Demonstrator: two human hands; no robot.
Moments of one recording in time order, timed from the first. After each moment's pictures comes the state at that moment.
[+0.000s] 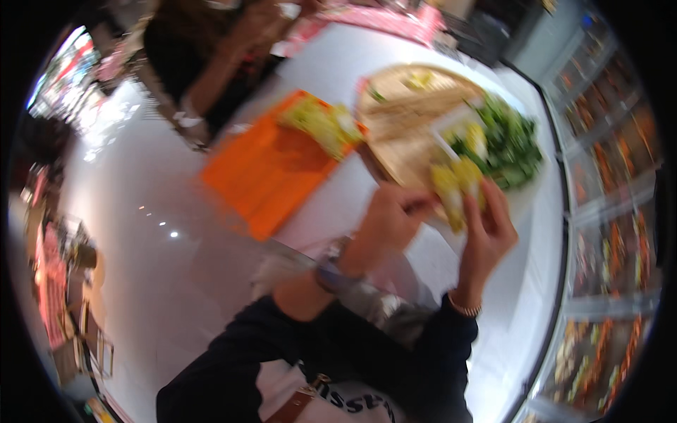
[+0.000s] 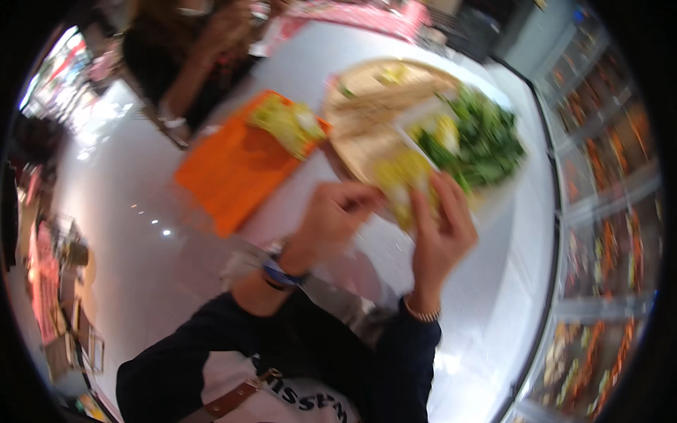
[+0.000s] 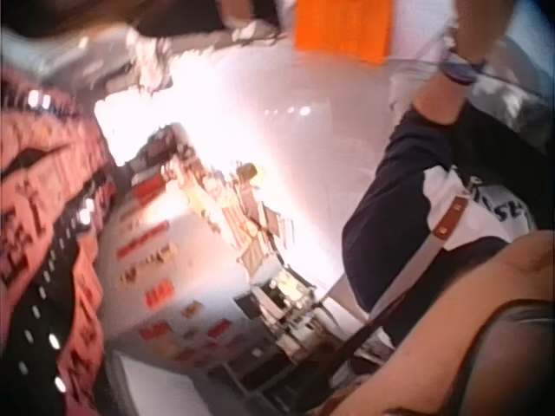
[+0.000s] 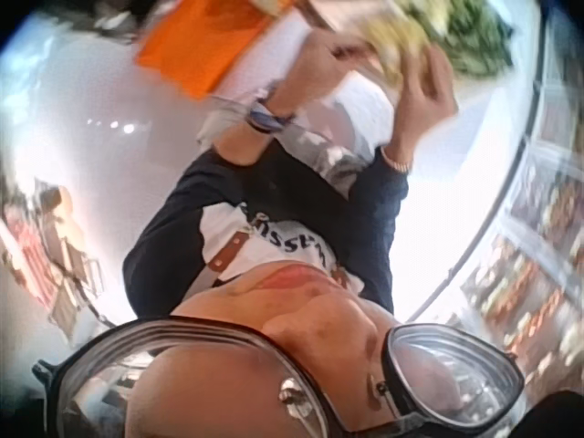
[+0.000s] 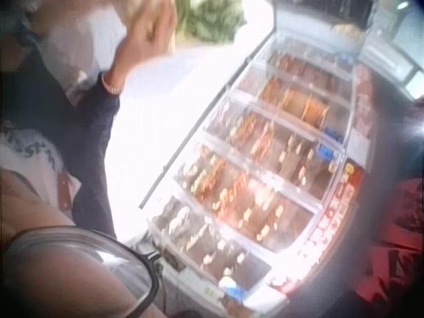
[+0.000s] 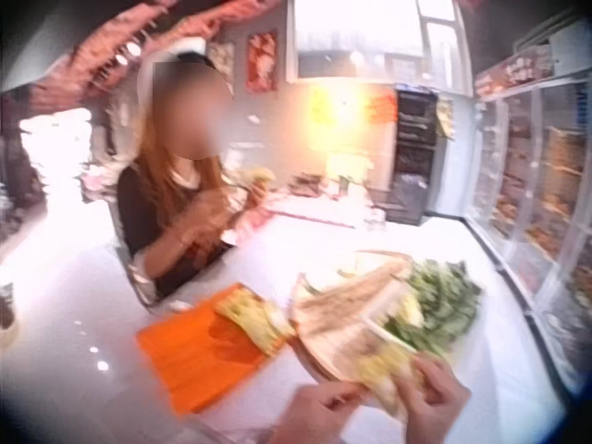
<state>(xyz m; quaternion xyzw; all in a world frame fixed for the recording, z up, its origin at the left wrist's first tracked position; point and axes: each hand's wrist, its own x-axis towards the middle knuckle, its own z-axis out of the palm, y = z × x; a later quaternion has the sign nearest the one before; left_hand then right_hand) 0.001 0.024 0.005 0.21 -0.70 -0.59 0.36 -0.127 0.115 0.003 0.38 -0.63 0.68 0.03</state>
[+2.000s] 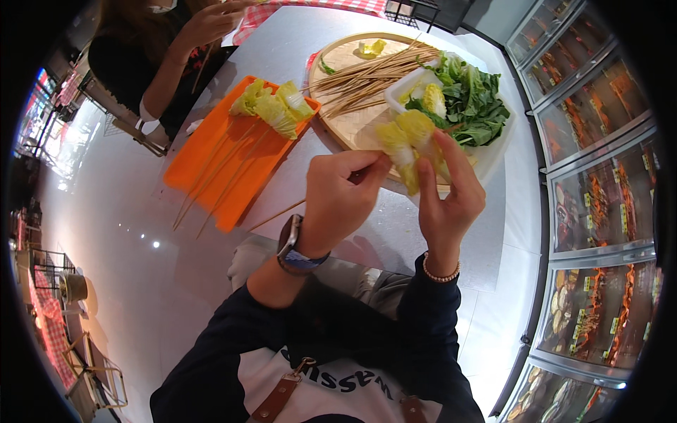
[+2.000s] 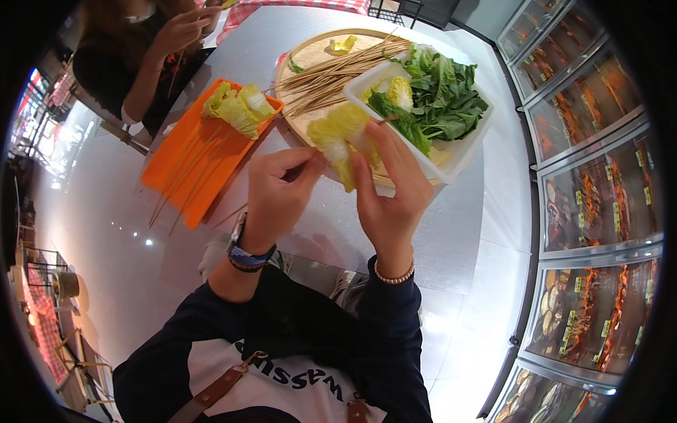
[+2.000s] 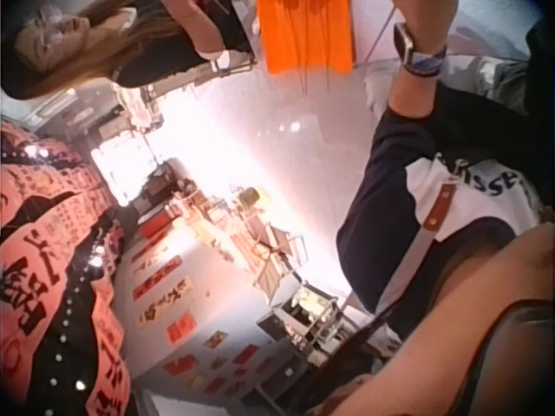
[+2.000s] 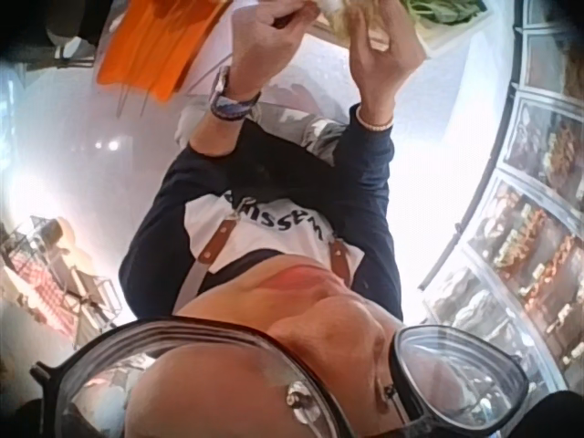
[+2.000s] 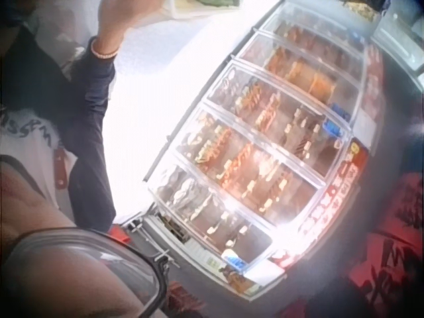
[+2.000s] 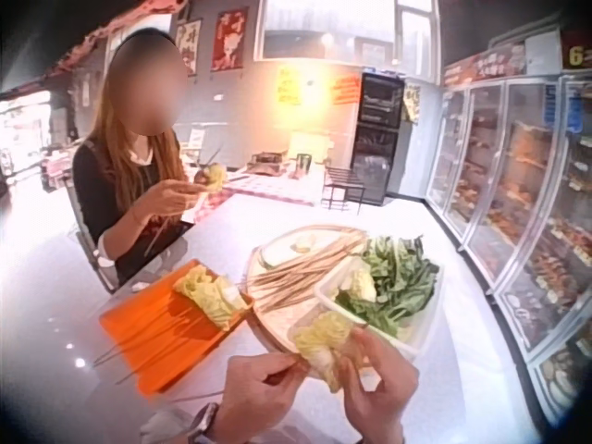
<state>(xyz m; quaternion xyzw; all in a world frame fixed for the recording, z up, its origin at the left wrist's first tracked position) 0.008 0.028 0.019 0.25 -0.71 -0.50 0.43 -0.116 0.115 0.025 0.52 -0.62 0.56 0.18</state>
